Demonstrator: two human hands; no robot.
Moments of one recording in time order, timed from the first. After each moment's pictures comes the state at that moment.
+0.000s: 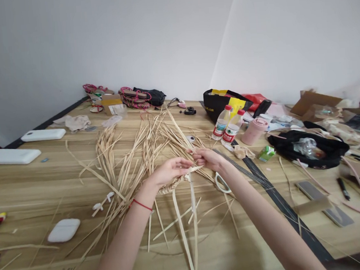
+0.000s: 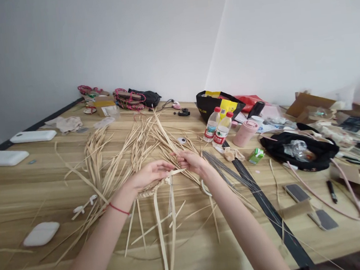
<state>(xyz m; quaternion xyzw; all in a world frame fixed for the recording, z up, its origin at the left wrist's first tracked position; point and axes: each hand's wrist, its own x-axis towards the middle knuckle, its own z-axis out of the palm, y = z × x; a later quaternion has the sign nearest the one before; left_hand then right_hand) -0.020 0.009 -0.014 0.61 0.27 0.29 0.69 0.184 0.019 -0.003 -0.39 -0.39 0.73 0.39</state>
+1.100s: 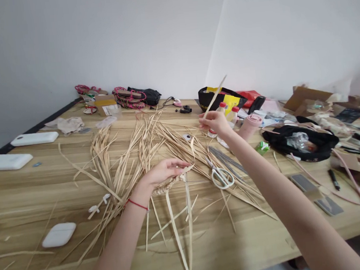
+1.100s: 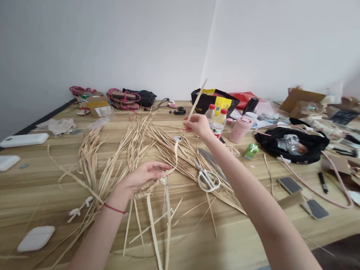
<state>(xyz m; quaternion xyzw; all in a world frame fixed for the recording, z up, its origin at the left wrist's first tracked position) -0.025 0.008 -0.008 0.64 0.26 0.25 0.68 0.223 0.066 0.075 -0.51 -0.52 0.38 0.58</state>
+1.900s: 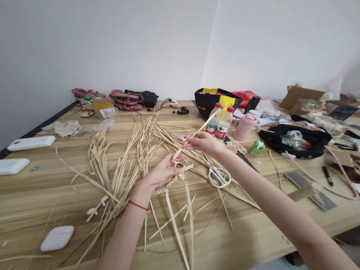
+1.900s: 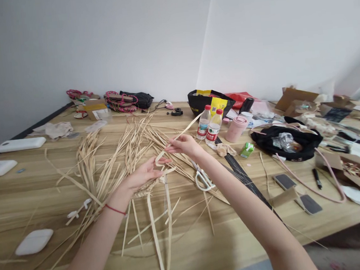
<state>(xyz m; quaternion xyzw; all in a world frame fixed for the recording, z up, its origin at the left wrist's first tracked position) -0.016 0.009 -0.019 0.59 0.22 0.31 0.71 0.188 0.015 0.046 -0.44 -0.49 0.58 0.48</state>
